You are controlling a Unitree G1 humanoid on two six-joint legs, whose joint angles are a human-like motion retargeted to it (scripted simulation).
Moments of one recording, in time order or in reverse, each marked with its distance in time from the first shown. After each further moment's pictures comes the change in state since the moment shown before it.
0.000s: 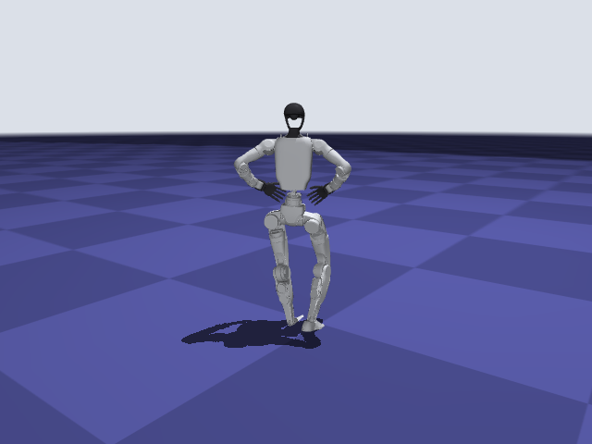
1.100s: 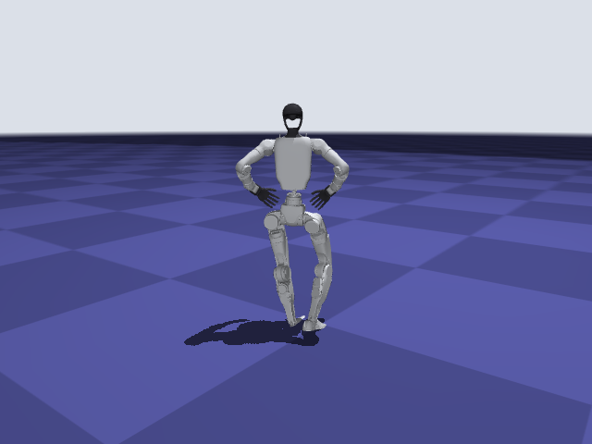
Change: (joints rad) left arm 0.081 -0.122 0.169 0.115 0.073 0.033 -0.057; right arm 0.057 0.093 -0.115 0.098 -0.136 0.016 0.017; waist 0.031 -0.018 -0.003; left_leg -0.030 -0.016 -0.021 -0.001 -0.010 0.001; right_leg -0.039 -0.043 -0.050 0.029 -0.012 0.005
